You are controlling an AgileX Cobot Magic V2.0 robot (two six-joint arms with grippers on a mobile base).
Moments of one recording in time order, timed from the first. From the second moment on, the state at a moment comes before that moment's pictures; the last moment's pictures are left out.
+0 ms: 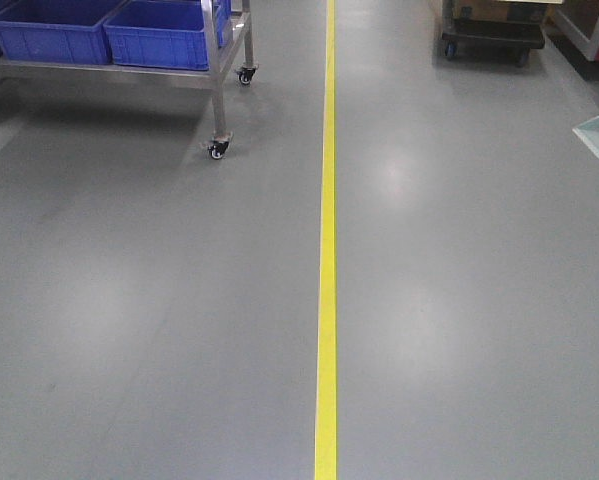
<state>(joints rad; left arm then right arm) 0.02 0.03 0.03 0.01 0.10 -0.04 -0.01 0.26 -0.34 0.15 0.39 -0.32</state>
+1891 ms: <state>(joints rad) 0.02 0.03 0.03 0.01 0.10 -0.04 -0.01 0.26 -0.34 0.15 0.39 -0.32</state>
